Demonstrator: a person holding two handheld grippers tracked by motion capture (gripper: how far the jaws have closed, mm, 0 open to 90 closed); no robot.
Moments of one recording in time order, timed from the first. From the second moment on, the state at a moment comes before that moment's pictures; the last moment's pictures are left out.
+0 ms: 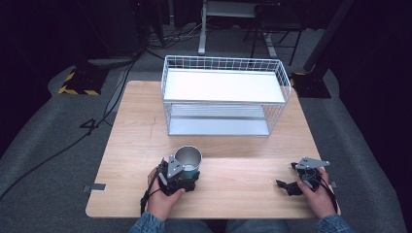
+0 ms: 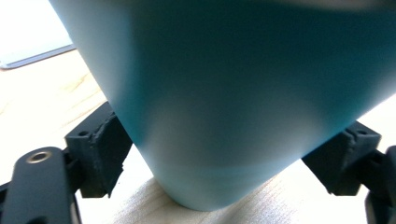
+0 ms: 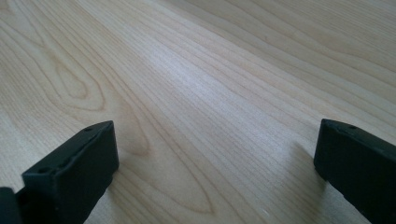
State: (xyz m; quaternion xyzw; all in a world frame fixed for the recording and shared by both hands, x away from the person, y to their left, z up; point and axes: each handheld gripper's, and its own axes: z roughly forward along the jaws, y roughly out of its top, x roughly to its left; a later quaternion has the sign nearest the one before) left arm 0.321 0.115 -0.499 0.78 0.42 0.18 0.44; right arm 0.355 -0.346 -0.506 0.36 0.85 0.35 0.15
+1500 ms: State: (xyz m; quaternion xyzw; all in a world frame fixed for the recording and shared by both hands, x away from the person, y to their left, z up) left arm 0.339 0.102 -0.458 0.78 0.40 0.18 0.44; right arm 0.358 -0.342 -0.506 0.39 0.84 0.35 0.16
